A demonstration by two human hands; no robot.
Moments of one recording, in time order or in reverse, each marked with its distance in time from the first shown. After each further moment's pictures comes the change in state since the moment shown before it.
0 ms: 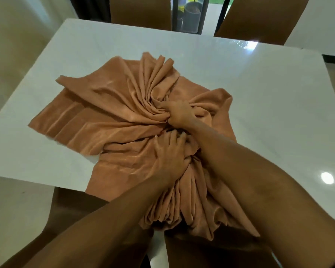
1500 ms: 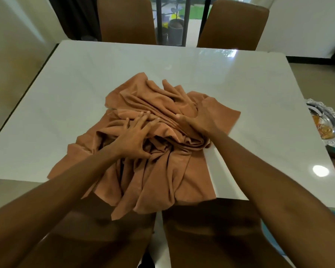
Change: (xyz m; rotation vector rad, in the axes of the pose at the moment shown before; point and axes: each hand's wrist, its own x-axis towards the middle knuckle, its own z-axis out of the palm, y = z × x) left_hand 0.000 -0.092 -0.098 -0.033 -0.231 0.326; right_hand -0.126 0.020 -0.058 0.609 0.150 0.597
